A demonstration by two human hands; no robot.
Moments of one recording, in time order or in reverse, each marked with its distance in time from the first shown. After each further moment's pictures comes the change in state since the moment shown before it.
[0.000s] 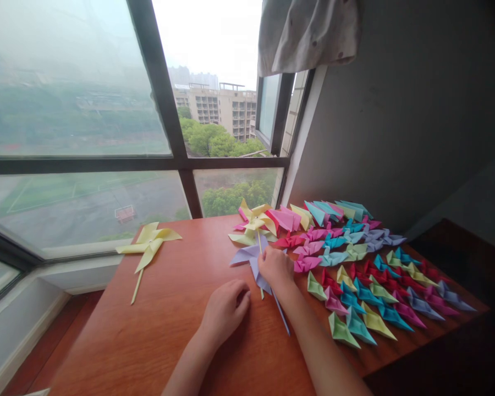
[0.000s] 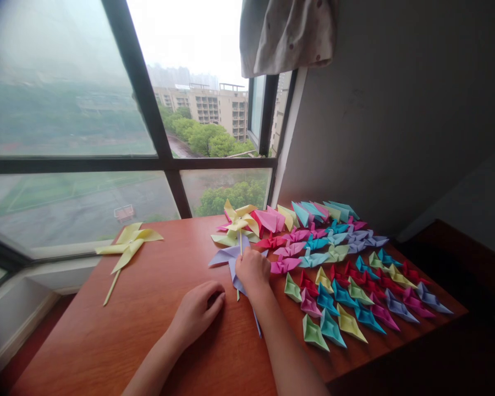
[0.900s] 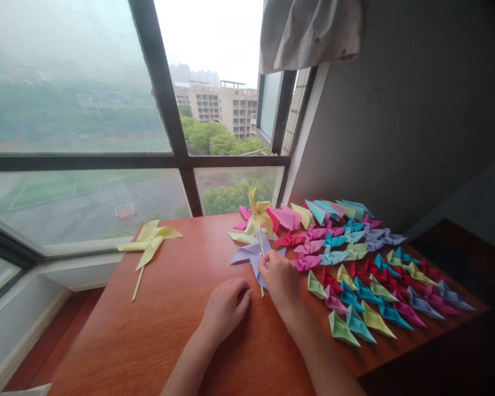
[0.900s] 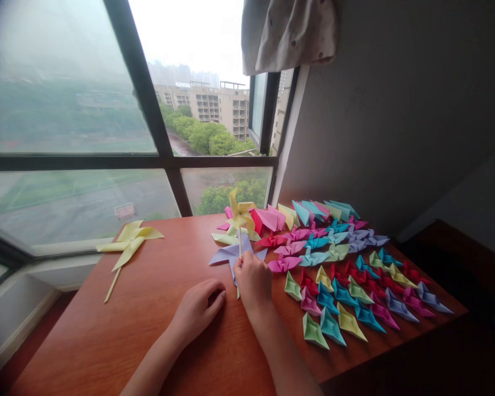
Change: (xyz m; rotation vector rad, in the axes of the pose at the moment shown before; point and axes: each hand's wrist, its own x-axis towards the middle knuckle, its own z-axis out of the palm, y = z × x) left_hand 0.000 0.001 0.000 -0.008 0.011 0.003; right_hand -0.031 0.003 -0.004 0.049 0.231 -0.074
